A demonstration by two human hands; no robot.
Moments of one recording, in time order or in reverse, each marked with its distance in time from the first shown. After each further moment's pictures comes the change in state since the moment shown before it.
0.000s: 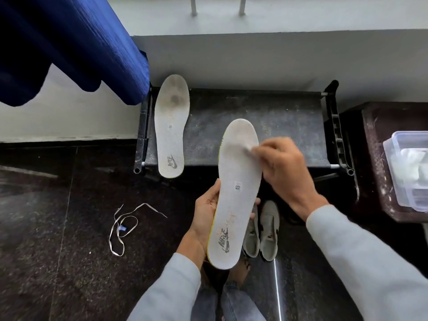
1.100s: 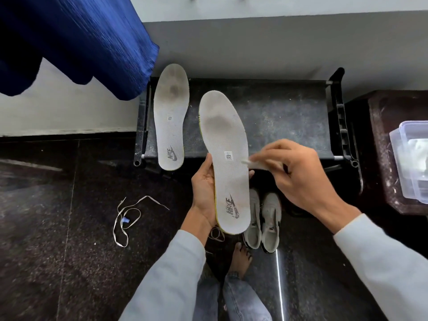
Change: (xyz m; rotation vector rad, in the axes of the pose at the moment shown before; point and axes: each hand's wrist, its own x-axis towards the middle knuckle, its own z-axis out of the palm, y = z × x) left_hand 0.020 0.019 0.013 -0.112 0.089 0.207; right_hand -0.015 -0.014 -0.035 0.243 -0.212 0.145
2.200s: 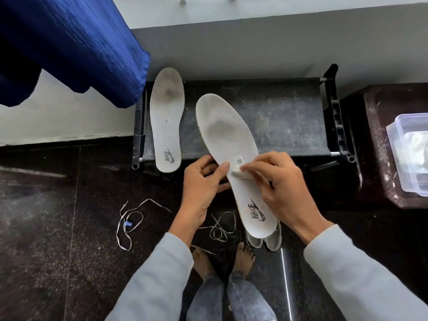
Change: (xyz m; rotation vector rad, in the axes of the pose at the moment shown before) left_hand -0.021 0.016 0.019 0.635 0.183 0.295; right_hand -0.028 -0.007 0.025 -0.015 0.083 0.069
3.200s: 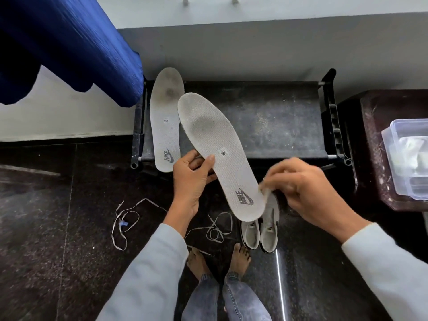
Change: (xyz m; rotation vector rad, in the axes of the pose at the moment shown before) left_hand 0.013 0.007 -0.012 -0.048 0.124 0.021; right_hand -0.002 0.022 -0.043 -0.124 -0.241 -0.153
